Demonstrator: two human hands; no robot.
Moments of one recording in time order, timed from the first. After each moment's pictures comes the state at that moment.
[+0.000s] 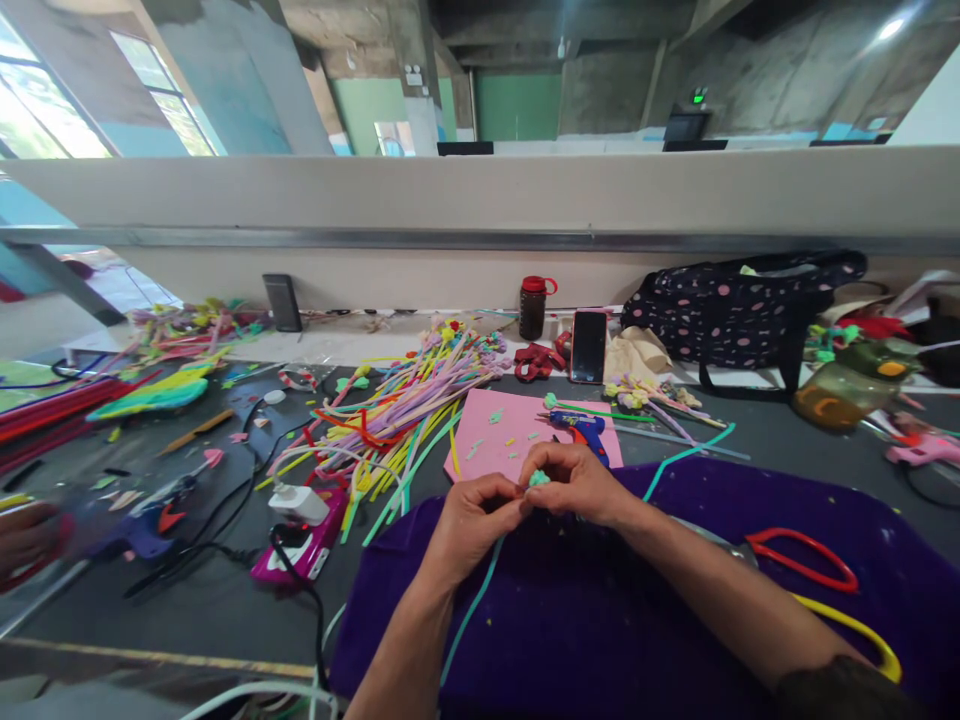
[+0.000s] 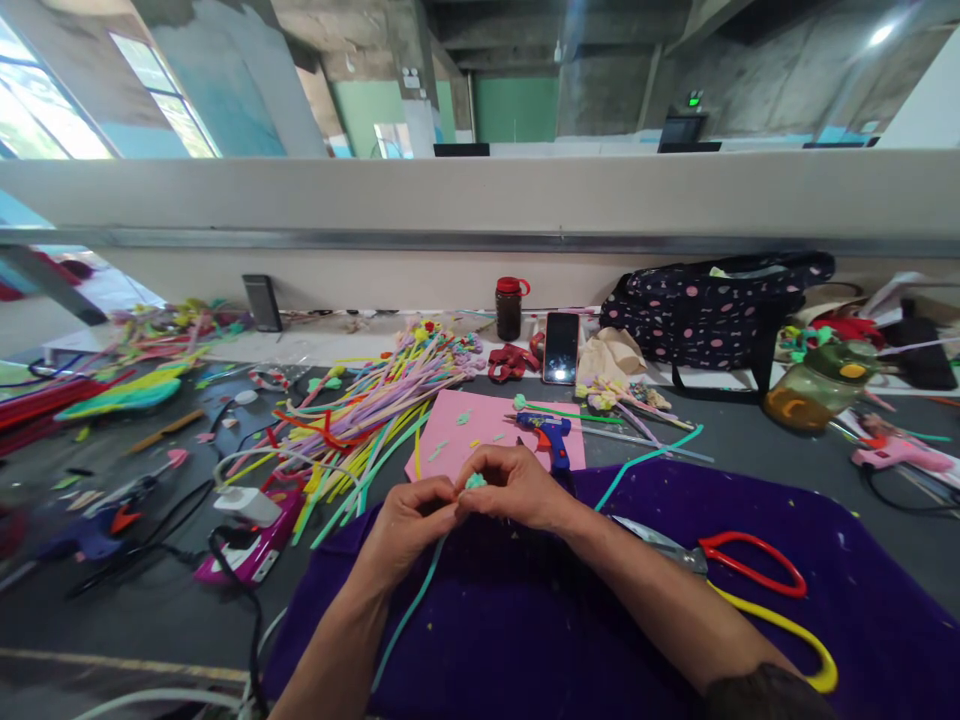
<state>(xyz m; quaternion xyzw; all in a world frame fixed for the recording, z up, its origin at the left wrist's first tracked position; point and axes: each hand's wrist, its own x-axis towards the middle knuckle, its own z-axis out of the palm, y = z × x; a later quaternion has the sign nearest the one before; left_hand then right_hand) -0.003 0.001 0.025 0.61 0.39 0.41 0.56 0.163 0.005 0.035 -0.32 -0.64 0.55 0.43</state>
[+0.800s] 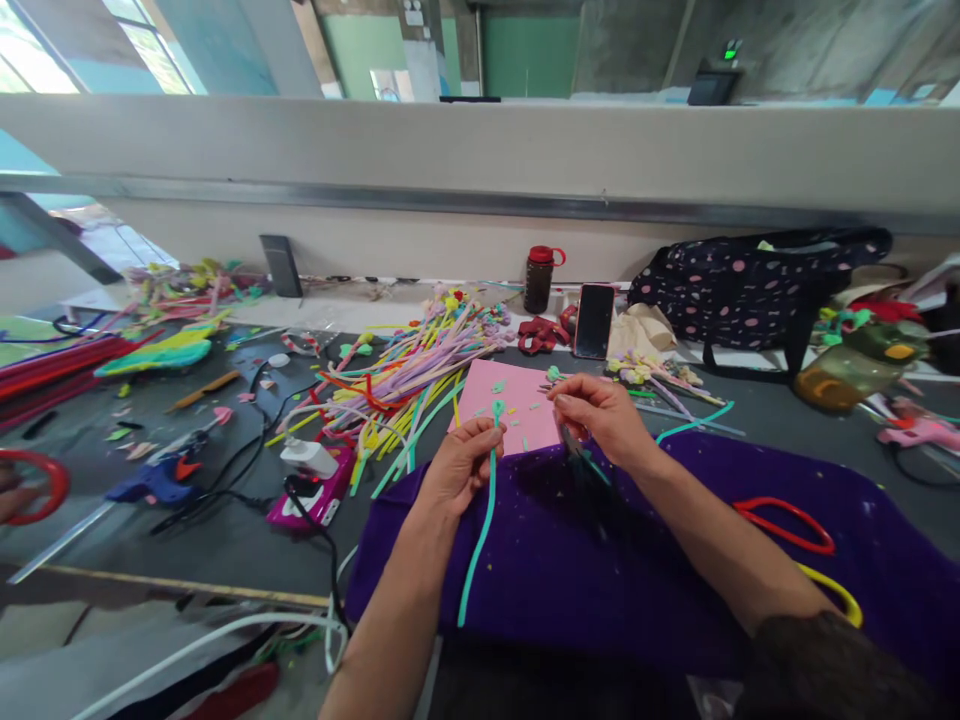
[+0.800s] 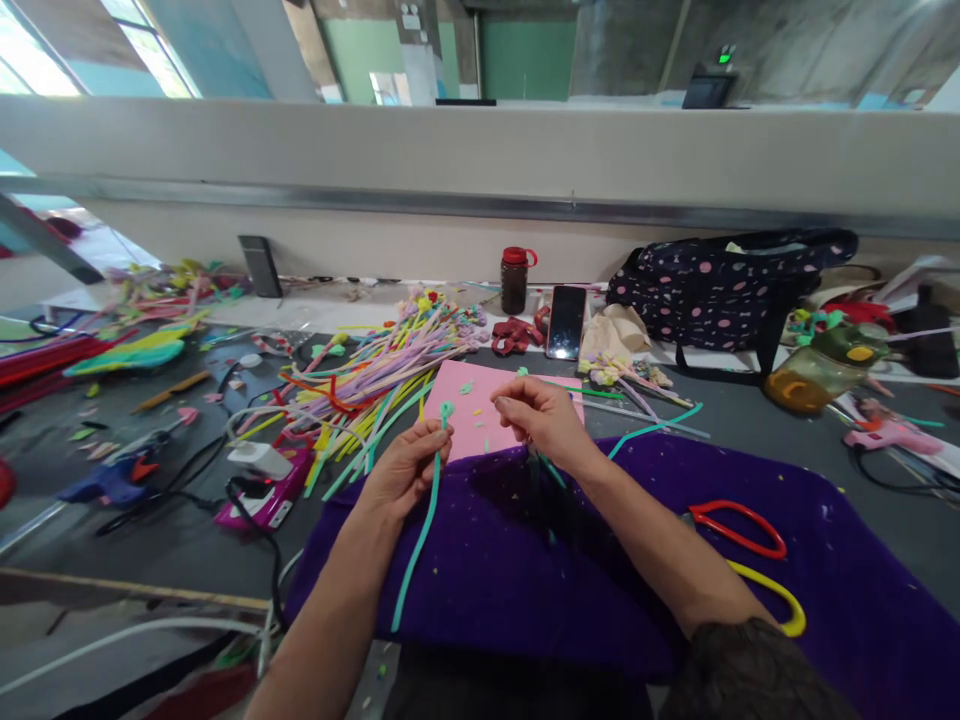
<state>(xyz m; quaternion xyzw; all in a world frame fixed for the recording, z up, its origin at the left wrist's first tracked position) -0.013 0.026 0.005 0.38 0.37 0.42 0.74 0.182 0.013 0.046 -0.42 -0.56 0.48 0.53</state>
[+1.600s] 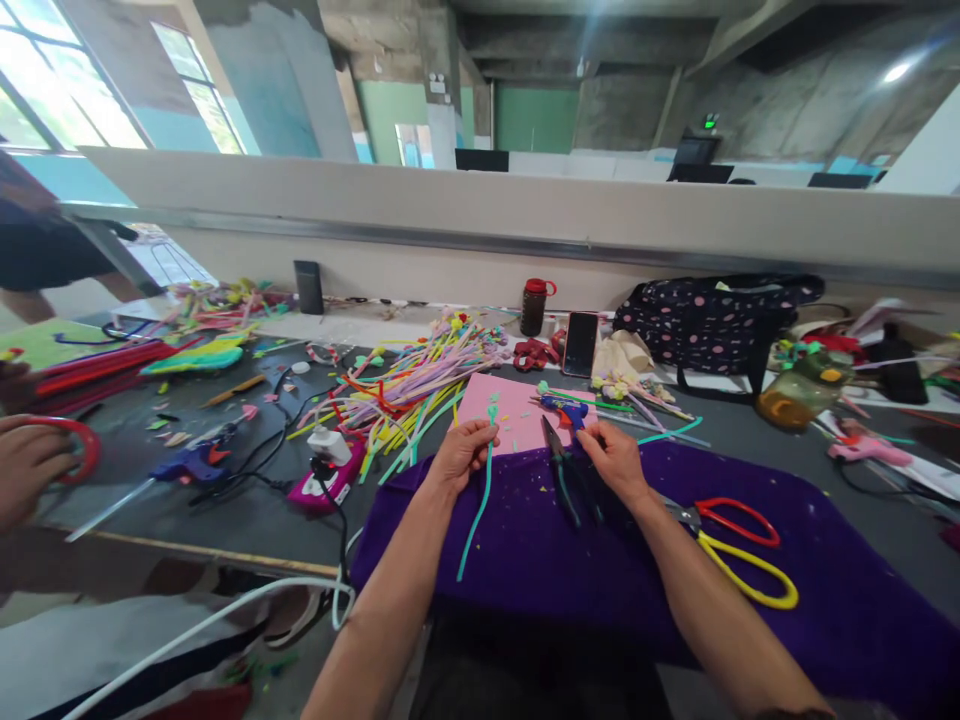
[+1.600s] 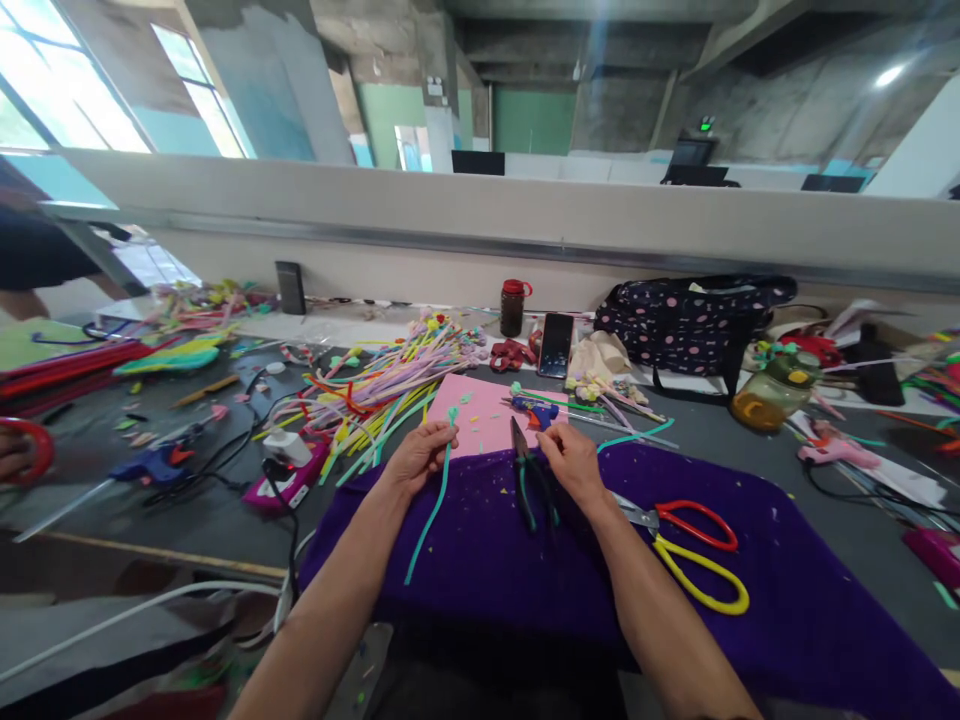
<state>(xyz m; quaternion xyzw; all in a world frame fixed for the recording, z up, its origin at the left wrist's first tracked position) -0.009 0.036 -0.013 0.43 0.41 0.42 0.68 0.234 -0.023 -0.021 -0.59 -0.67 0.04 0.45</state>
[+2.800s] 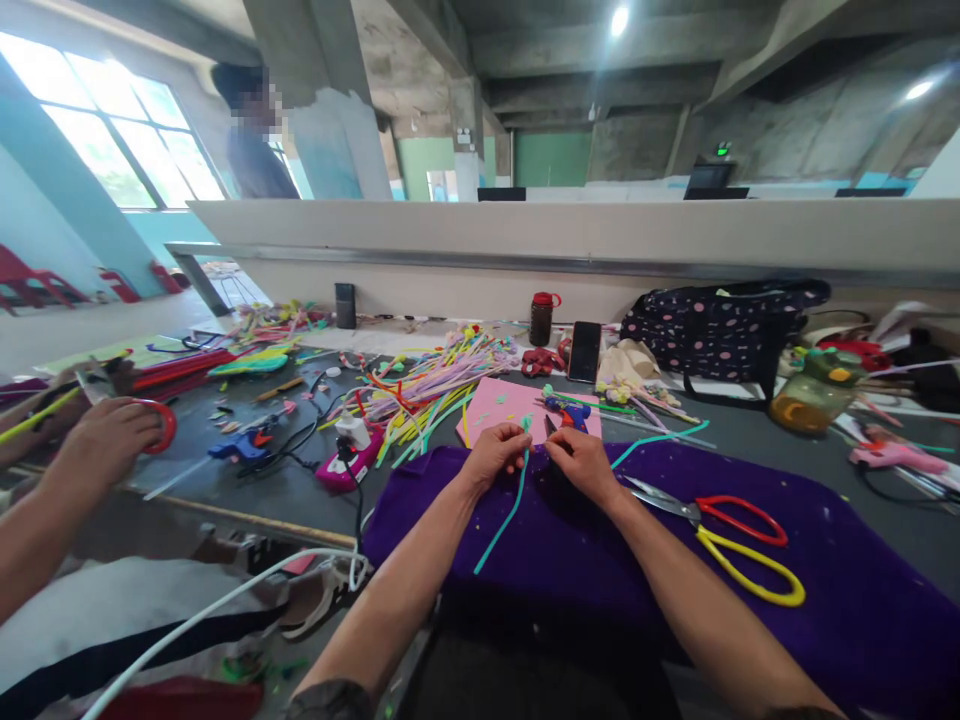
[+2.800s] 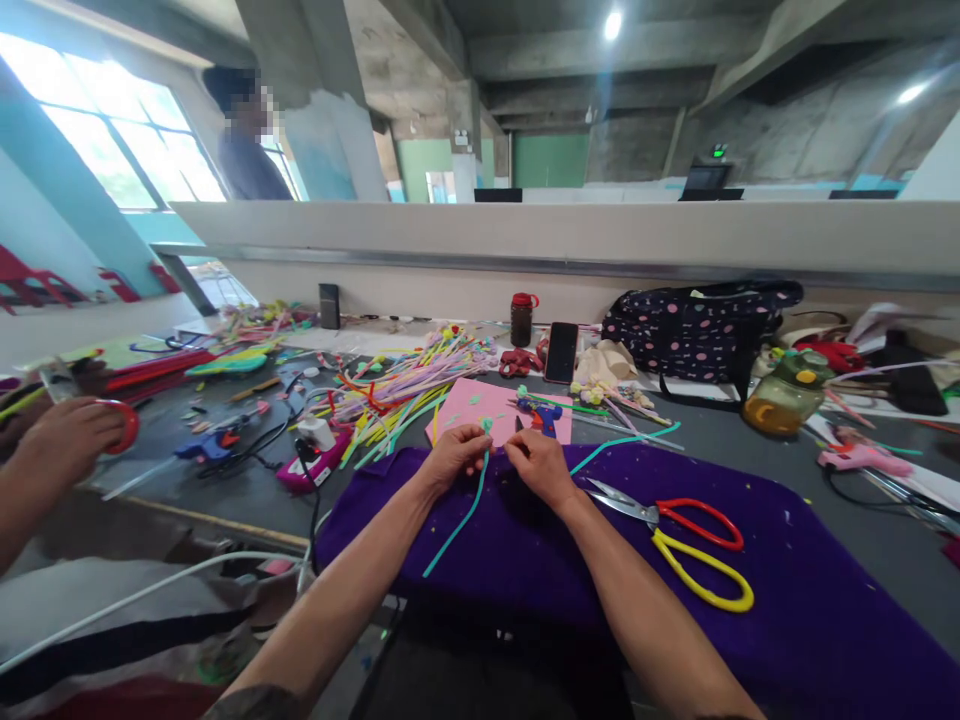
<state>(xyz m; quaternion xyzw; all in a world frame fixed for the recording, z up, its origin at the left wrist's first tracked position) 0.029 0.003 -0.017 0.57 0.38 0.41 0.60 0.199 -0.032 -0.022 -0.50 -0.72 0.16 0.46</state>
